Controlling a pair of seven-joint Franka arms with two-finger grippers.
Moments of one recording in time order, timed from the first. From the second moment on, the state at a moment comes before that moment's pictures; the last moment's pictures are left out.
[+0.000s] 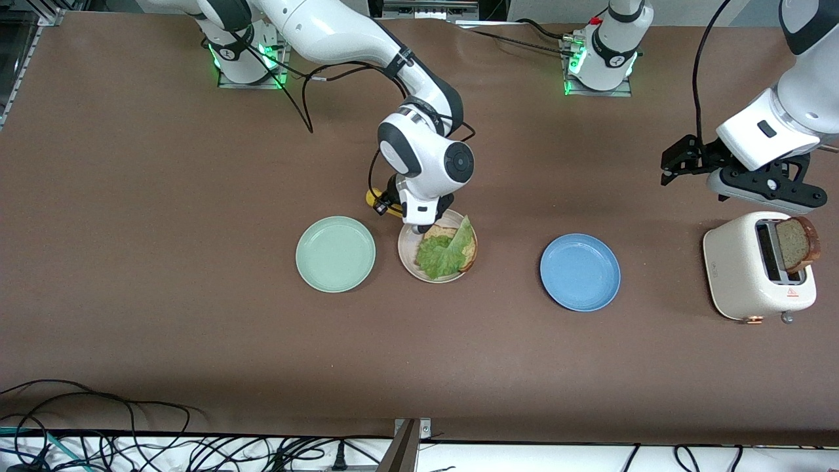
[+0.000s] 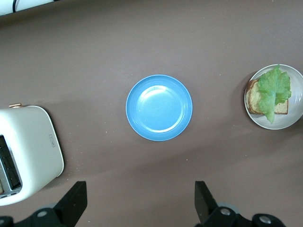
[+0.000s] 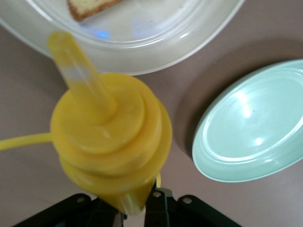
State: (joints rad) left arm -0.01 0.08 -0.12 -1.56 -0.01 1.65 0.14; right arm 0.90 0.93 -0.08 -1.08 -0.15 1.52 -0.09
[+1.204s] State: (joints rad) left arm -0.01 0.08 -0.12 -1.56 -0.01 1.65 0.14; right arm 0.73 0.70 -0.14 -1.28 -0.02 1.76 -0.35
